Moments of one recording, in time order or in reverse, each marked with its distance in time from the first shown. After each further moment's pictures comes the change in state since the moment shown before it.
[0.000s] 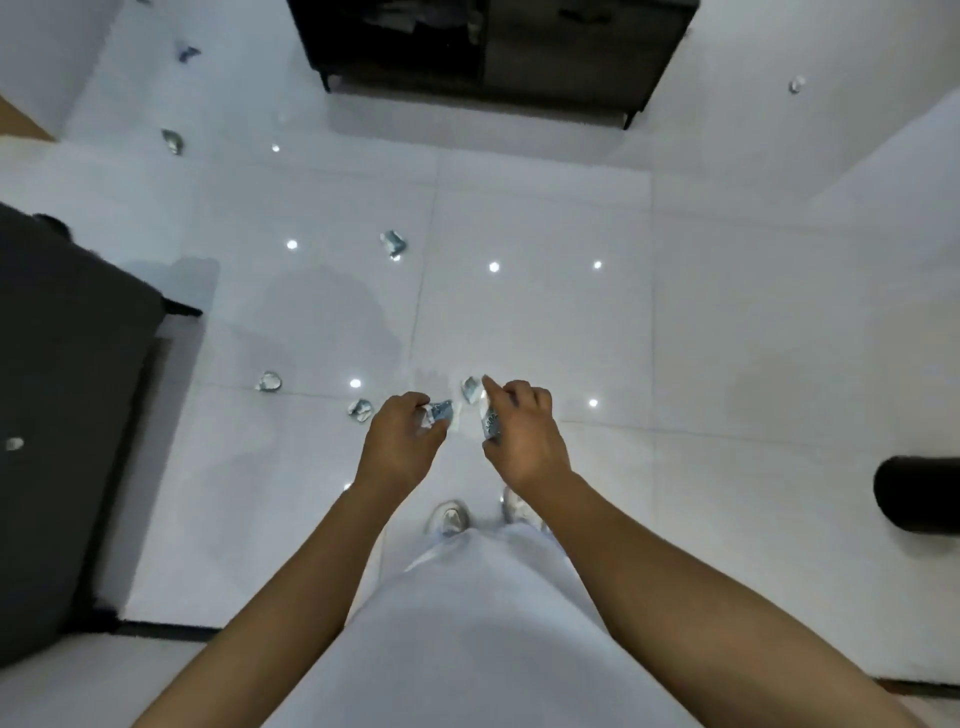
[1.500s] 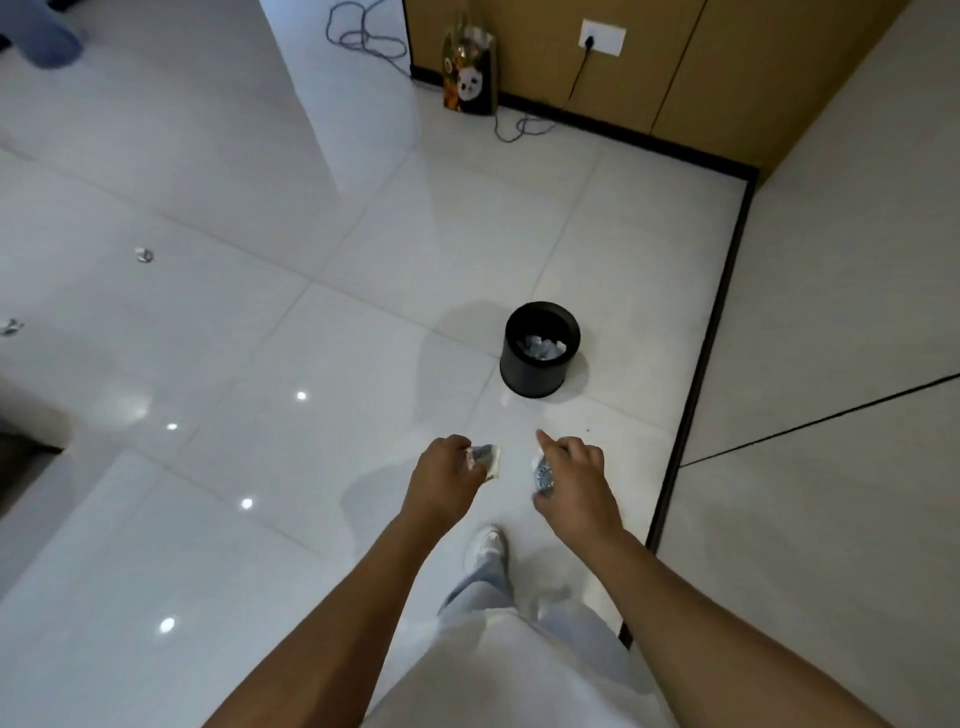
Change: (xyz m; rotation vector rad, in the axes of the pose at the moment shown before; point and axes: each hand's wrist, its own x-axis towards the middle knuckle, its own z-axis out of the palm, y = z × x) left_hand -0.178 0.583 0.690 0.623 -0.829 0.829; right_hand -0.328 0.731 -0.219 0.557 0.589 1.113
